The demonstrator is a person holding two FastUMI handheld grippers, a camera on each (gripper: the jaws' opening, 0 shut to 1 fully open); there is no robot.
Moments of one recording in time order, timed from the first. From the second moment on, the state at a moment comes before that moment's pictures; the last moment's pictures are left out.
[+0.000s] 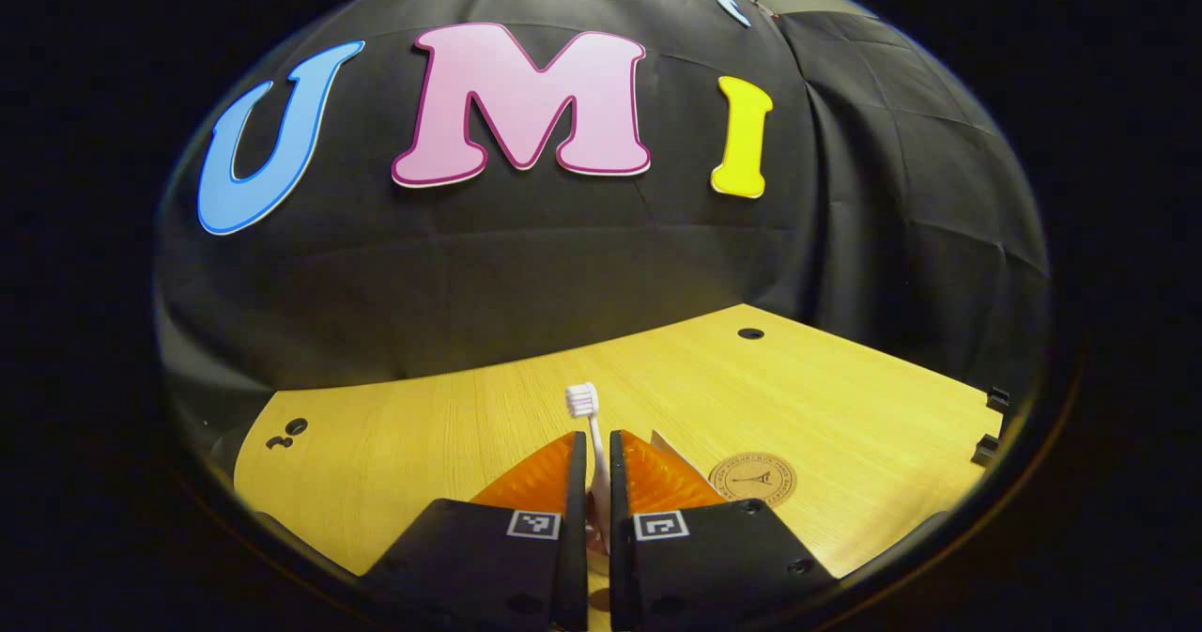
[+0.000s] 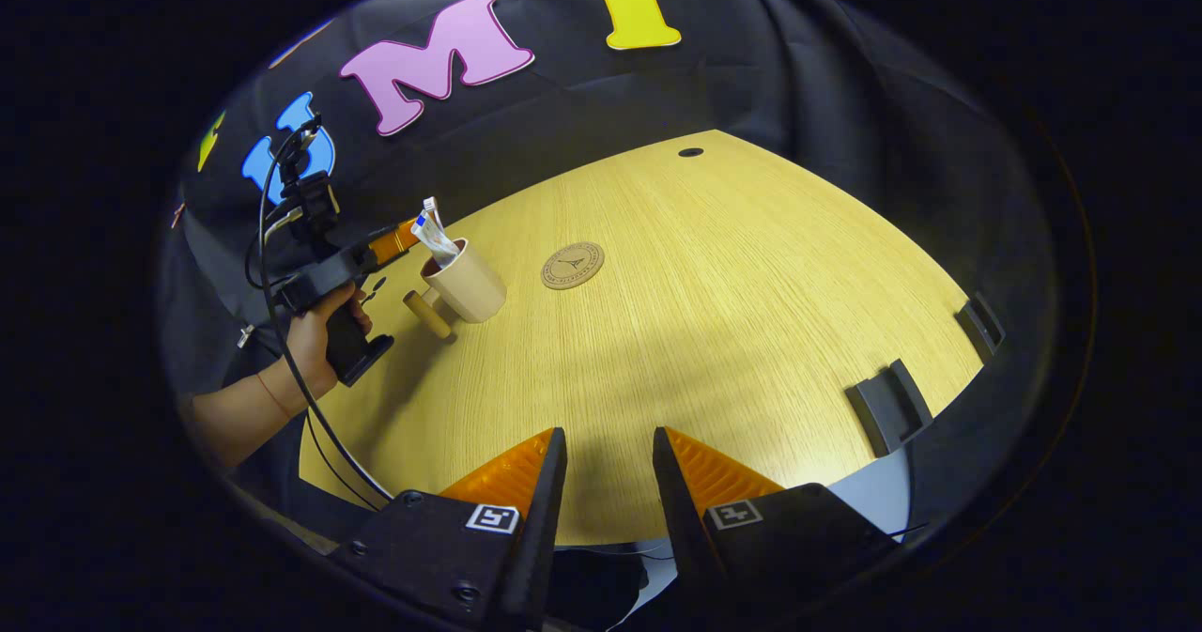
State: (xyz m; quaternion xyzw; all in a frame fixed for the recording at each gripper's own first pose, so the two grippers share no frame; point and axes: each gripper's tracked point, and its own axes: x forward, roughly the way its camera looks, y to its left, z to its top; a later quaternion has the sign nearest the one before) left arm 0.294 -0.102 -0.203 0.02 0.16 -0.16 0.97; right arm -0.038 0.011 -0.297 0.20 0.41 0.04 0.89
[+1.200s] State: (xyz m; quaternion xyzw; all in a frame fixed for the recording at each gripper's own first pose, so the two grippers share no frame) left arm 0.205 -0.080 -0.275 0.10 0.39 -0.22 0.89; right arm -0.014 -0.086 -0.291 0.23 0.38 0.02 0.89
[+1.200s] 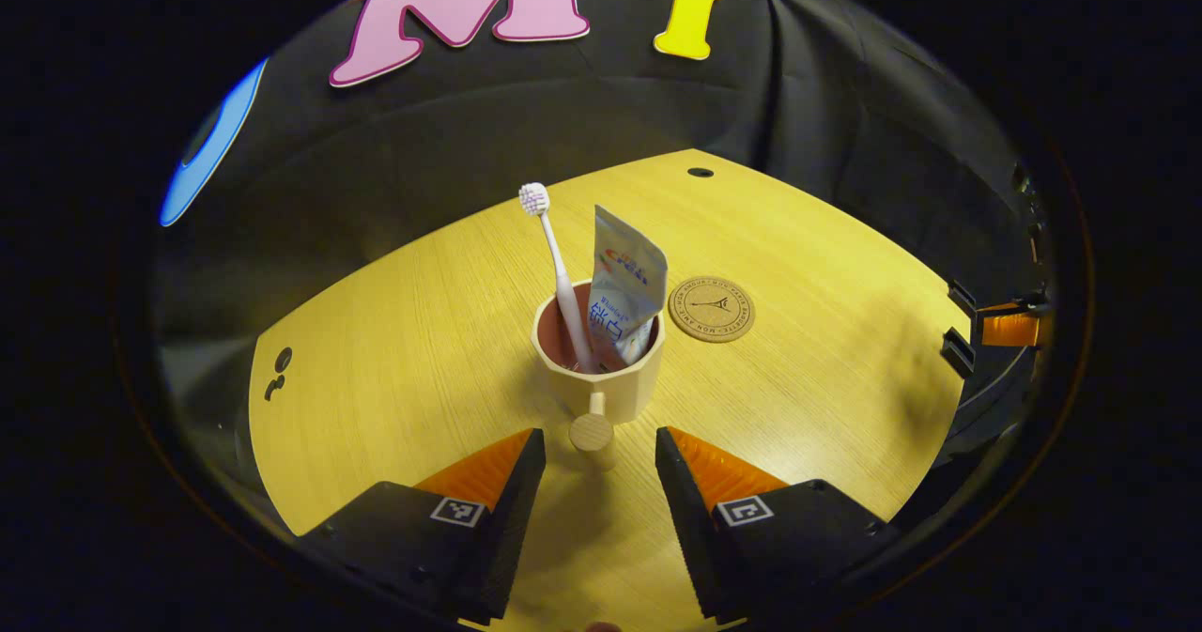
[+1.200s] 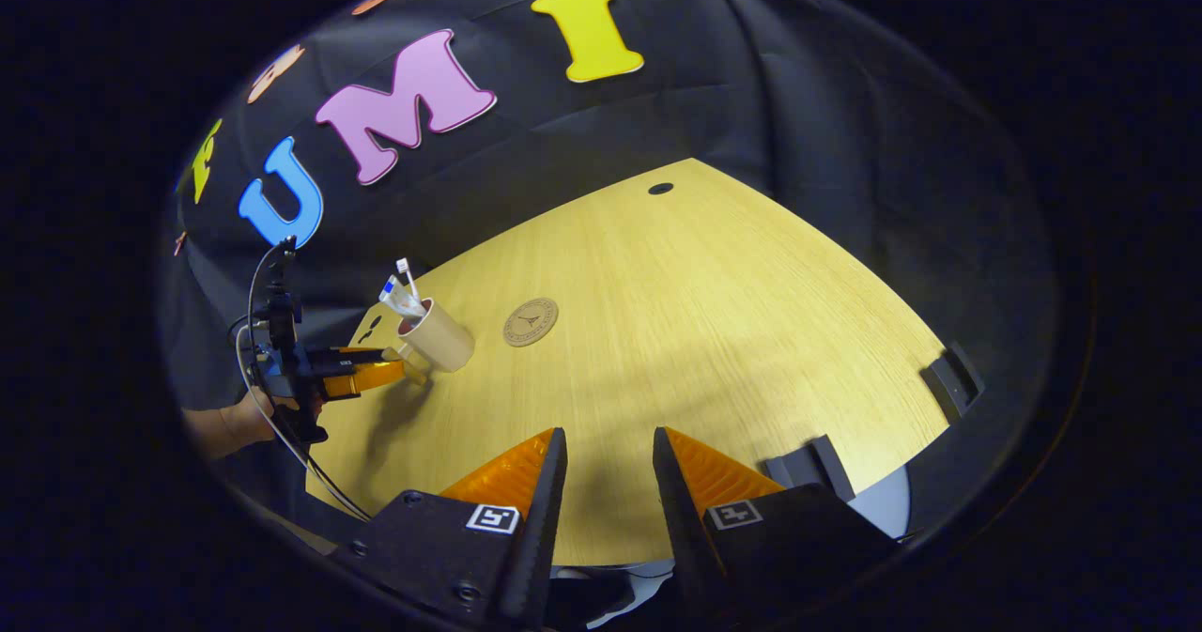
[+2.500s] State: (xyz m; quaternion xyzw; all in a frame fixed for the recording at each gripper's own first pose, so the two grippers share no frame) left arm 0.227 -0.094 -0.343 0.11 0.49 -0.24 0.83; right arm -0.097 -0.123 -0.306 0.27 0.38 -0.11 0.88
